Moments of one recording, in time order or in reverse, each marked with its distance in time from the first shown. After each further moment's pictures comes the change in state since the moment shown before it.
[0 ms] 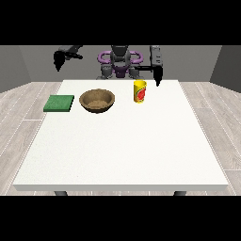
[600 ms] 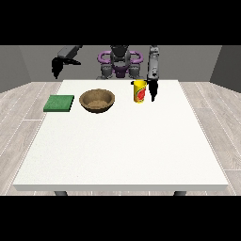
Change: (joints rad) left arm -0.196 -0.001 0.055 0.435 -0.001 0.058 -0.288; right arm -0.044 -0.009 -0.026 0.120 0.012 0.039 -0.109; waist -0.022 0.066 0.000
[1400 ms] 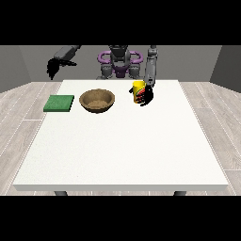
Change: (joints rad) left arm -0.083 0.009 0.010 0.238 -0.087 0.221 -0.230; right arm -0.069 -0.035 -0.015 0.048 -0.011 0.038 -0.024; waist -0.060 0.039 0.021
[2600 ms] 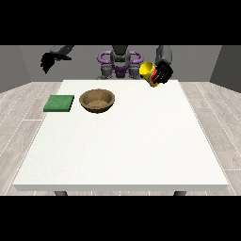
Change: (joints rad) left arm -0.267 0.264 -0.281 -0.004 -0.479 0.158 0.739; right arm 0.047 -0.077 -0.076 0.259 -0.010 0.060 0.004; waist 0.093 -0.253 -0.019
